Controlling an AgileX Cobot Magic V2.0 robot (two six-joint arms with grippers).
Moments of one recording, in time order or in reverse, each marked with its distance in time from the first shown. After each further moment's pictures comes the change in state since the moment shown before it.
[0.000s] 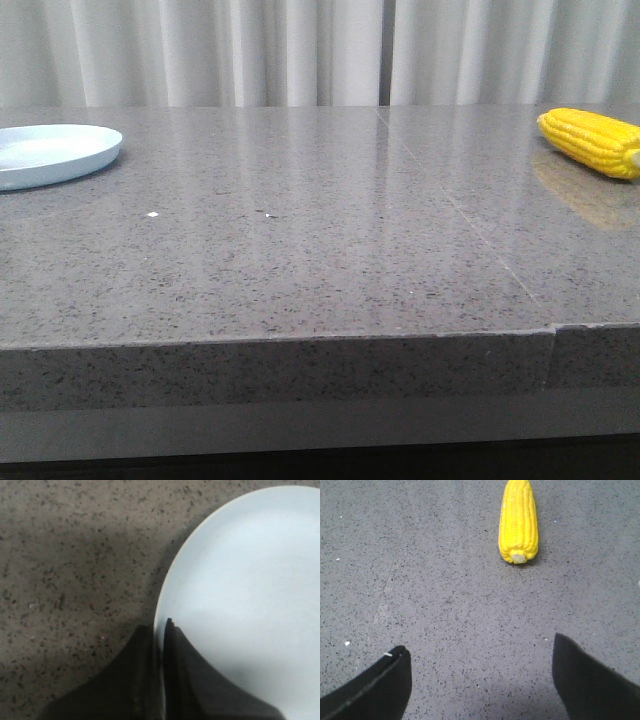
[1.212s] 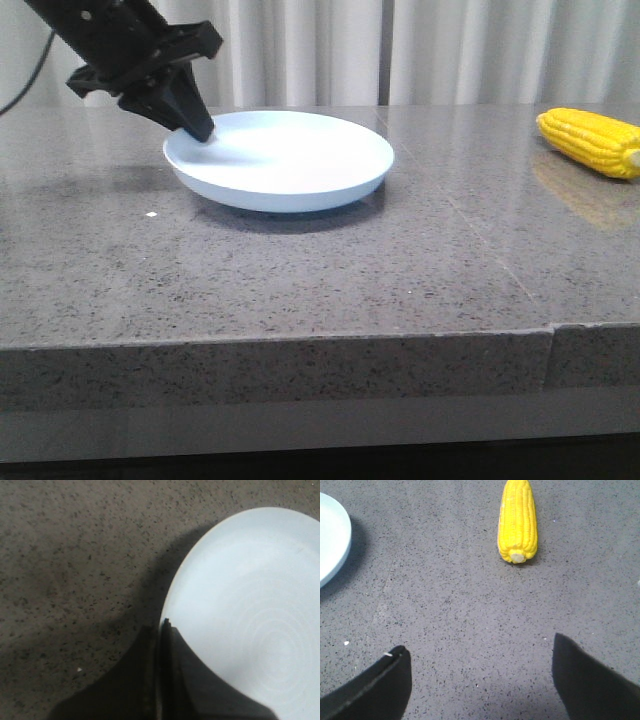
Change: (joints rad) left arm -0.527 -0.026 -0.032 -0.103 0.037 0.000; right arm 0.000 0.000 0.000 0.000 0.000 0.000
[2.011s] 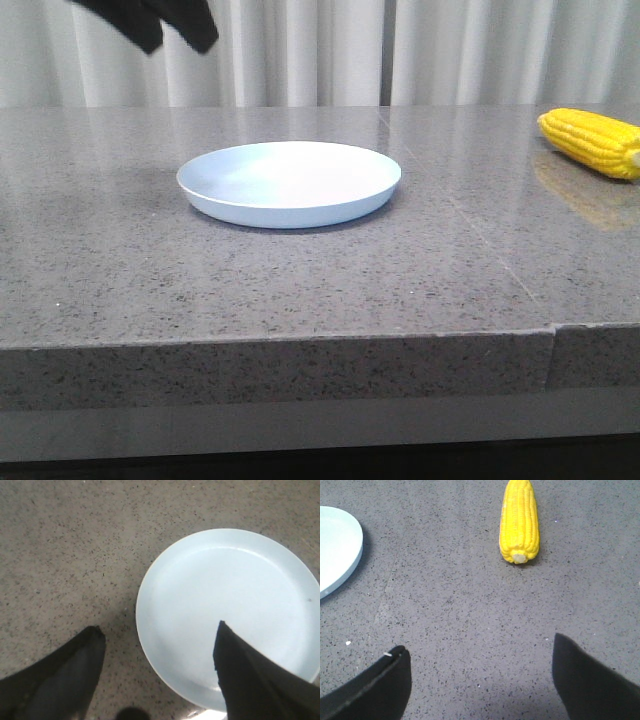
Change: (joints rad) left arm -0.140 -0.279 0.025 0.408 0.048 -0.188; right arm 0.000 0.000 0.000 0.000 0.000 0.000
